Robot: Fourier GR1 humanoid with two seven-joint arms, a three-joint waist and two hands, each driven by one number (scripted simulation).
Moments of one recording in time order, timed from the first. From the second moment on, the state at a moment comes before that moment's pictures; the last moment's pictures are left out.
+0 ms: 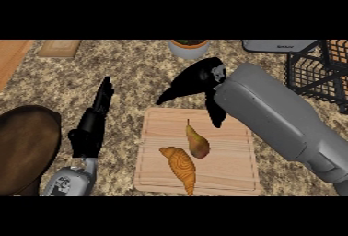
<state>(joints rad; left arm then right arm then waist) -0.18 0.15 -0.22 -1.53 -0.03 0.30 0.04 -1.15 -0.32 0.71 -1.03 0.39 1.00 -0.14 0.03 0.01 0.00</state>
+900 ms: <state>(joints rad) -0.16 0.14 -0.18 -1.53 -0.05 0.27 0.02 -1.14 -0.25 0.77 -0.74 0.58 0.80 -0.34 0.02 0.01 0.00</state>
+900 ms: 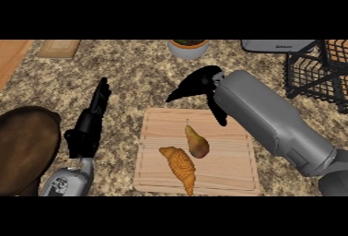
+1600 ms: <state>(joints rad) -0.16 0.12 -0.17 -1.56 -0.07 0.26 0.05 -1.11 -0.17 0.79 -0.65 0.62 0.75 -0.39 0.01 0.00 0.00</state>
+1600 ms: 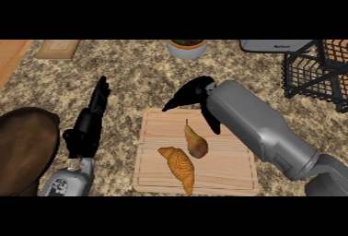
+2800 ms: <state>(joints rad) -0.16 0.10 -0.14 -1.55 -0.09 0.24 0.05 -1.01 -0.07 0.77 -0.58 0.73 0.71 -0.39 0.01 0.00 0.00</state>
